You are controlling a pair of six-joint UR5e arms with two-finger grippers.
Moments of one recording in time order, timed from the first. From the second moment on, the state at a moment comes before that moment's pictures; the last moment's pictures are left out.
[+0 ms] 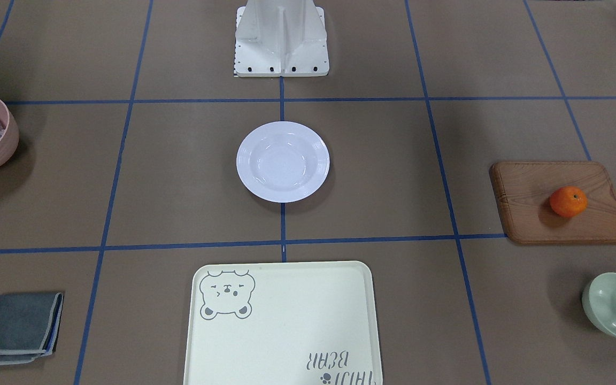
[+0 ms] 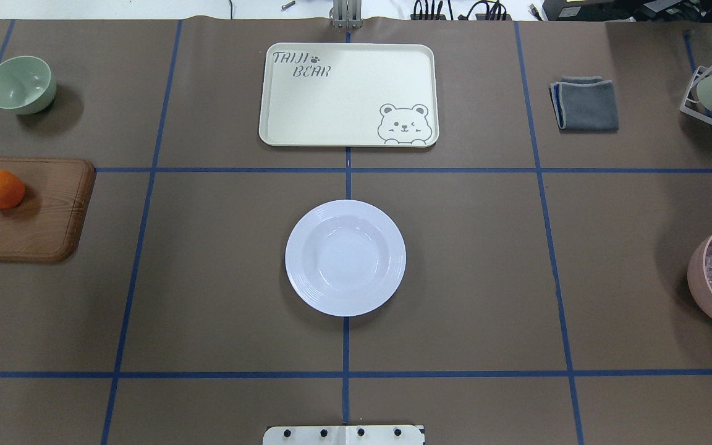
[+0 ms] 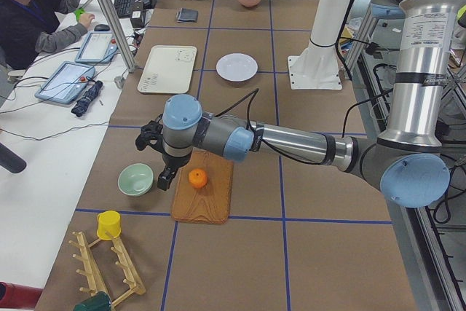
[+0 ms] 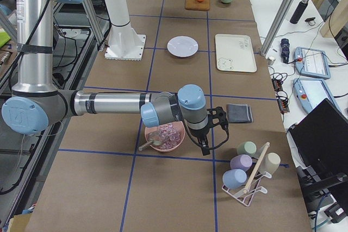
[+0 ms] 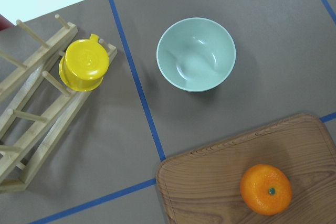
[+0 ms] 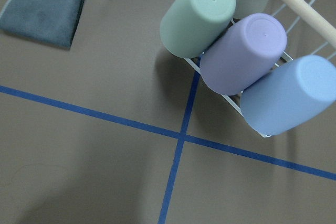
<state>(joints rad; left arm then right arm) -1.59 -1.64 -1.66 -1.84 -2.34 0.08 1.58 -1.65 1.70 -1.27 2.32 -0.02</state>
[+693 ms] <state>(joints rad) -1.49 -1.63 -1.61 -2.08 -2.32 -0.17 1.39 -1.59 1.82 -1.26 2.35 0.33</state>
